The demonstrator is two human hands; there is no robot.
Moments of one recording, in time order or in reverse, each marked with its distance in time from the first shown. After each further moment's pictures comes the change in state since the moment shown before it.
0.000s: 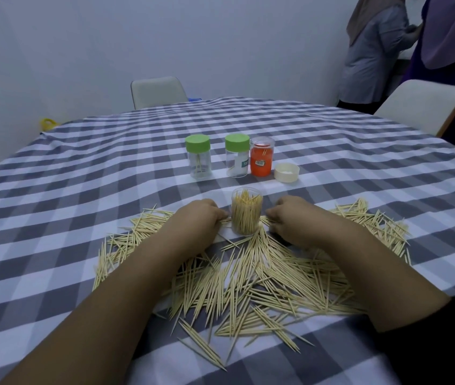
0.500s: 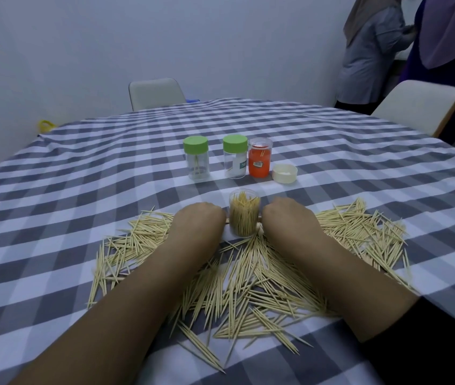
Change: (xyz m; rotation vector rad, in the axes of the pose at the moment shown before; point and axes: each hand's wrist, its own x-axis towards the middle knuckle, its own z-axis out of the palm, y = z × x) left_hand -0.001 0.020 0.003 0.346 0.053 -0.126; right_hand -0.010 -0.028 0.002 -0.095 0.188 0.088
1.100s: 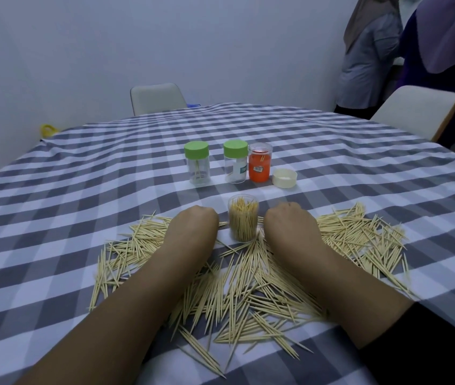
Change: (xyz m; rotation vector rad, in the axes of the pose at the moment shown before) left_hand 0.002 -0.006 -0.005 -0.057 -0.079 -0.101; right_hand -0.003 -0.001 0.007 -0.078 0.095 0.031
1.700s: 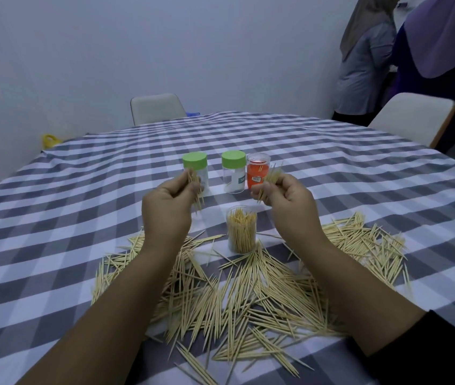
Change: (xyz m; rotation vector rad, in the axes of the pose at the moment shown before) left_hand -0.002 -0.017 -0.022 -1.622 0.556 -0.227; right_hand 0.022 0.011 -0.006 1.432 0.411 0.110
